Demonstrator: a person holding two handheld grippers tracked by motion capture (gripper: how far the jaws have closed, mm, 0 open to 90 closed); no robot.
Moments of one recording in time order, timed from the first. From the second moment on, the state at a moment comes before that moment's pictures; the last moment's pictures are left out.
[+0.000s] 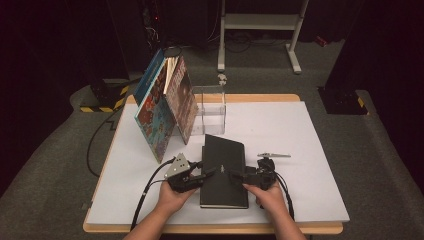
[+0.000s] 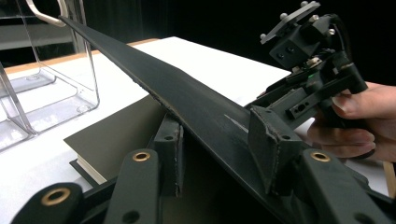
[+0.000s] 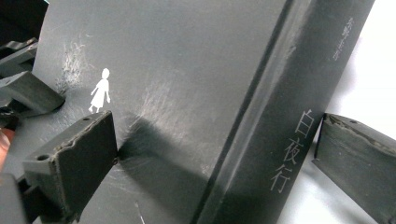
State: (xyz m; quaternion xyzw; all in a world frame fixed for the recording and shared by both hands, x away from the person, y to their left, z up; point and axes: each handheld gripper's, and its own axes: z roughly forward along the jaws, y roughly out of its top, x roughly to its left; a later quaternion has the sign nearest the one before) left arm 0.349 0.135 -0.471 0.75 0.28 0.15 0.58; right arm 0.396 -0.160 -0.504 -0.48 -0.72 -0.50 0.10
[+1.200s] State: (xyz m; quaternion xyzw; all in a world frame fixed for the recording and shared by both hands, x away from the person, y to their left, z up) left arm 0.345 0.133 -0.457 0.73 0.29 0.21 0.58; right arm 0.341 -0.165 -0.448 -0.40 -0.72 -0.54 -0.16
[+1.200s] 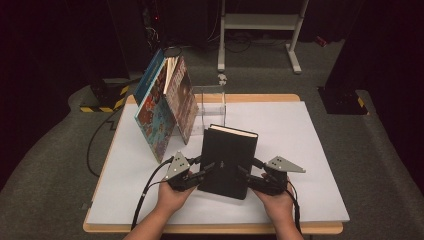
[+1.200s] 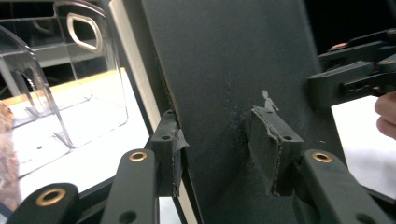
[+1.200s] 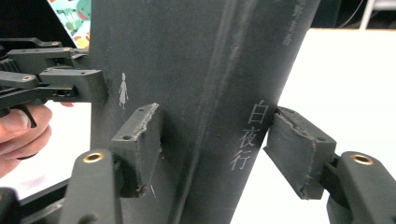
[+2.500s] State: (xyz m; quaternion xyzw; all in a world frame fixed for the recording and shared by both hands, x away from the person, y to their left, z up) left arm 0.329 0.135 -0.490 0.75 0.34 0.20 0.53; right arm 0.313 -0.173 -0.455 -0.36 -0.73 -0.55 -0.20
